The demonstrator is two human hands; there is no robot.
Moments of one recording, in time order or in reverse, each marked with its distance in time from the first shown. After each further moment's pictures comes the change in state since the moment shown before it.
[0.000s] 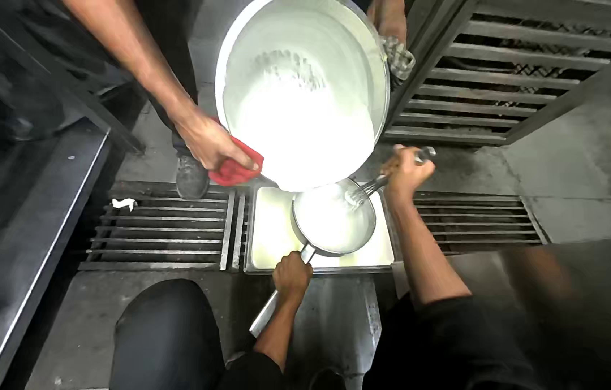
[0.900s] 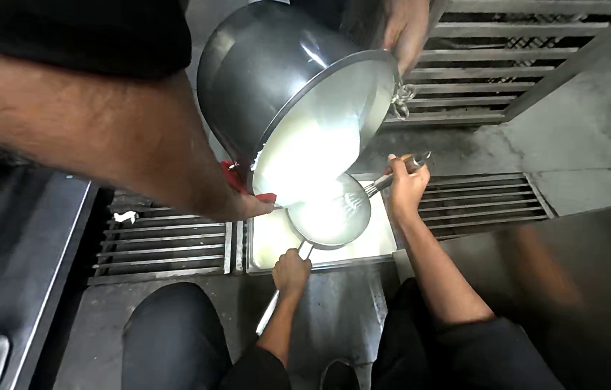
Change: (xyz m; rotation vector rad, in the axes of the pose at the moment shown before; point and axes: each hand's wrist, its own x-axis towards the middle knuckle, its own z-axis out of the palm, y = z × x) left_hand 0.002 -0.003 0.002 -0.023 0.007 -0.022; right_hand -0.028 -0.022 -0.028 -0.257 0.110 0.080
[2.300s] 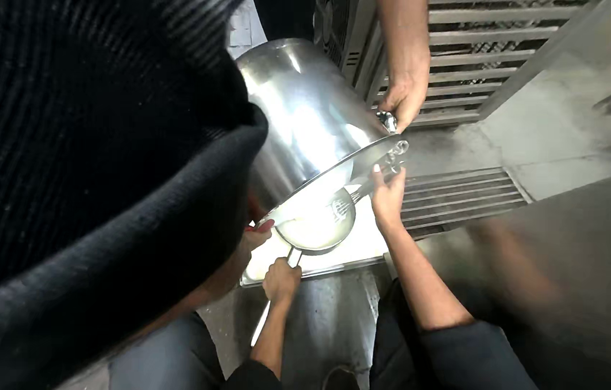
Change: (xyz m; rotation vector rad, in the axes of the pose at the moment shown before) left_hand 0.005 -0.005 0.005 -0.058 0.029 0.002; right_hand -0.007 0.006 -0.015 -0.122 -0.018 0.149
